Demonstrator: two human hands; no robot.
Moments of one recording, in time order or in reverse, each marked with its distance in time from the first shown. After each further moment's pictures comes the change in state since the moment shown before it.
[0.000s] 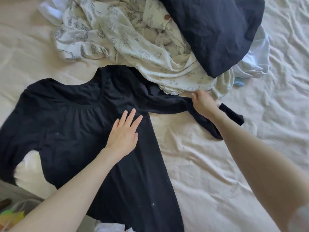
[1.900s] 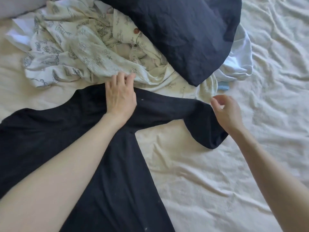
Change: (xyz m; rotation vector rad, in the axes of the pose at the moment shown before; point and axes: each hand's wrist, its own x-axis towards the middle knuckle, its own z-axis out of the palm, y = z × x) left_hand 0.143 0.050 -0.089 0.080 0.524 0.010; right_hand -0.022 0.070 -0.059 0.288 0.318 0.186
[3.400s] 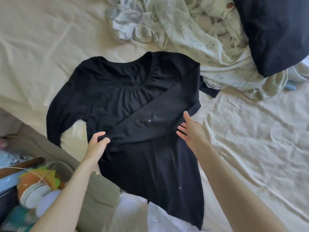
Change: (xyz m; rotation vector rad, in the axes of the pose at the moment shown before) left_hand -0.305 -0.178 -0.030 -0.928 -0.356 -1.365; right_hand -0.176 -0.132 0.158 0.764 -0.562 0.776
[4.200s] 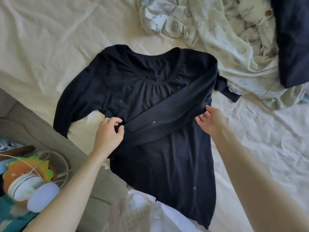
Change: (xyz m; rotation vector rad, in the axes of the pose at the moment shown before) left_hand 0.029 -0.003 -0.028 0.407 0.054 0.476; right_hand 0.018 -0.025 0.035 0.272 0.040 -0.024
